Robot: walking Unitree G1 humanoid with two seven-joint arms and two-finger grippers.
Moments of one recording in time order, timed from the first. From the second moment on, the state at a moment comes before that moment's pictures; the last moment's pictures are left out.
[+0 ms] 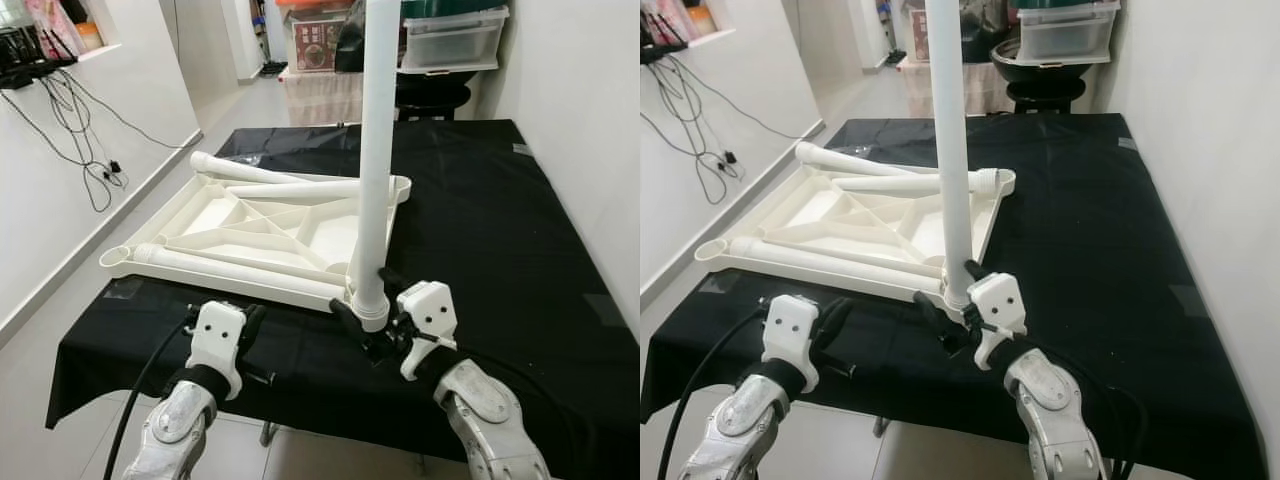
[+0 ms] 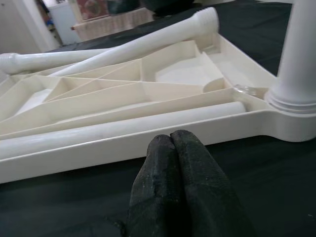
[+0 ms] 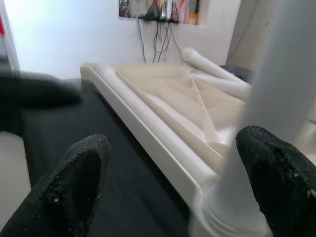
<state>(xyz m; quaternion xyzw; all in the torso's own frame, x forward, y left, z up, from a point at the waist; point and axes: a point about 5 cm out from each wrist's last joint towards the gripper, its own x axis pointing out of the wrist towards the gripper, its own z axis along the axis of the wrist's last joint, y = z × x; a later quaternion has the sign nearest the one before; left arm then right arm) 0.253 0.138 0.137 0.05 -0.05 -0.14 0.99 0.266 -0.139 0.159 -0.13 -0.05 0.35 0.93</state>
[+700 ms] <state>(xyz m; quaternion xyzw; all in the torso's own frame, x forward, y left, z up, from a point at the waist) 0.208 0.109 0.144 0.03 -0.06 -0.28 0.96 0.340 -0.168 0.198 -0.18 0.02 0.50 0.85</state>
